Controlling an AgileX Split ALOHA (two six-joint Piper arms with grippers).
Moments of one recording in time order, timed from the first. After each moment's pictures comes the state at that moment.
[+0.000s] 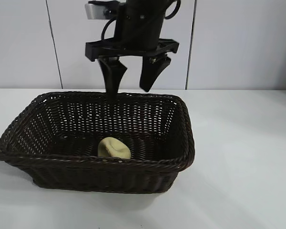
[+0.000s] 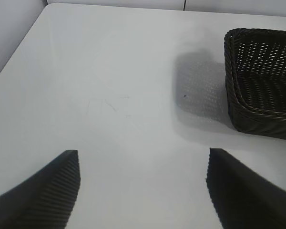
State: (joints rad) left arm 0.02 -0.01 -0.49 0.04 1.12 0.01; right arm 0.59 2.12 -1.96 -0.04 1.22 -0.01
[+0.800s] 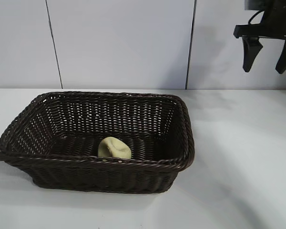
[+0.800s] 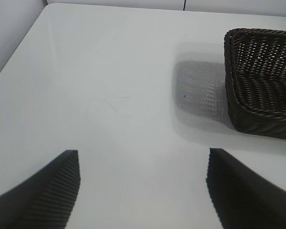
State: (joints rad) left arm 0.02 -0.01 -0.49 0.04 1.12 0.01; right arm -0.04 2.12 -1.96 0.04 1.23 -0.02
